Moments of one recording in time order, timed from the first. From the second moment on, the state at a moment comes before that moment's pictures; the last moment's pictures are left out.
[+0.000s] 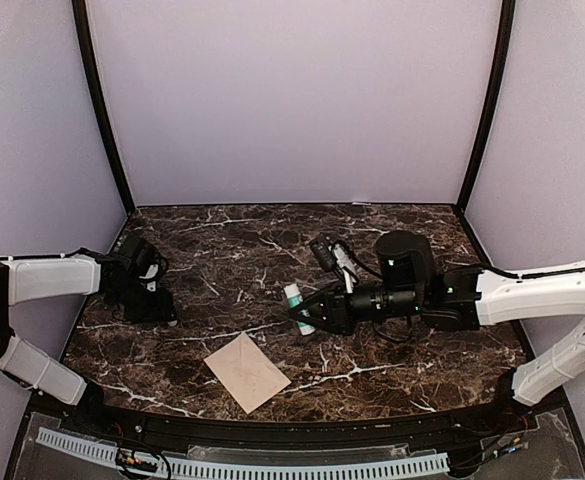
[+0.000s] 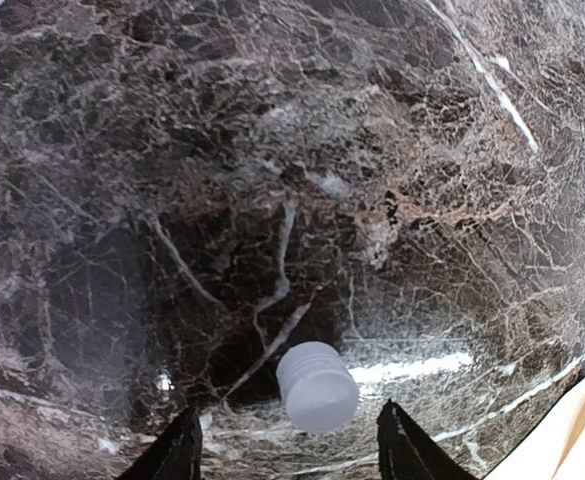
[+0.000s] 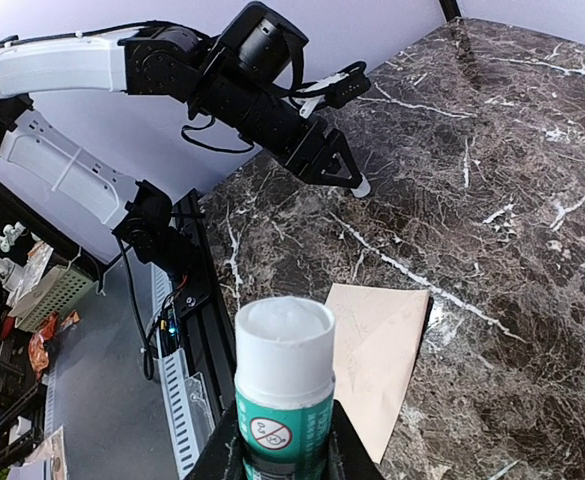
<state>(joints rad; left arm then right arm) -0.31 1.36 0.70 -0.54 0.00 -0.40 1.08 1.34 0.83 0.15 -0.33 0.43</state>
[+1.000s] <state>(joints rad) -0.31 1.46 0.74 -0.54 0.06 -0.34 1.09 1.43 0.84 0.15 -0.40 0.43</state>
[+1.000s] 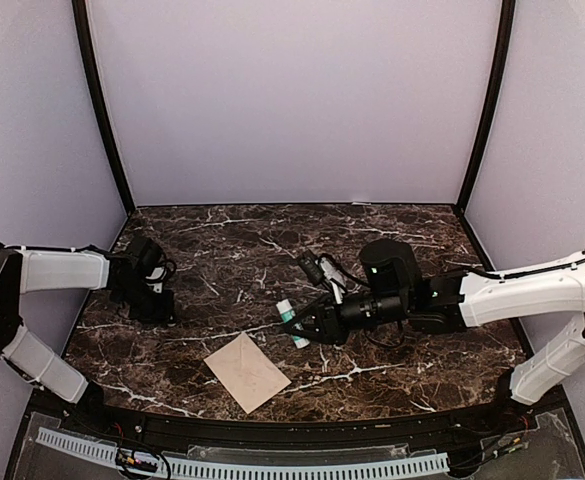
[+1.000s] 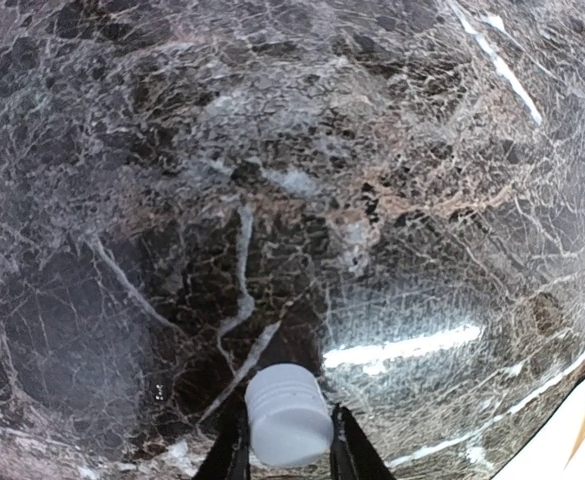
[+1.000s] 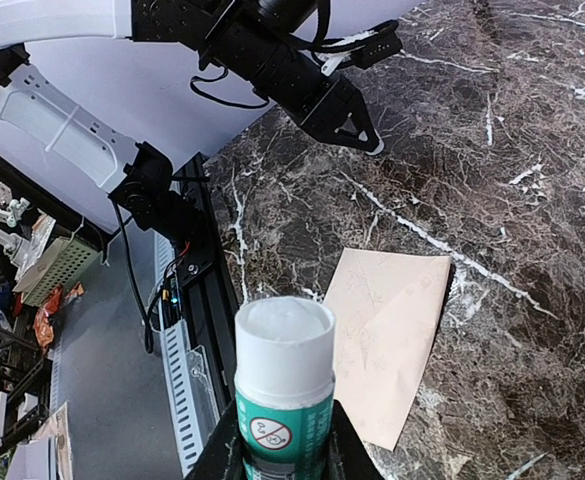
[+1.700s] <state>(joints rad) -0.52 1.17 0.77 -0.43 0.54 -0.29 1.10 1.40 0.86 0.02 -0.55 0.38</state>
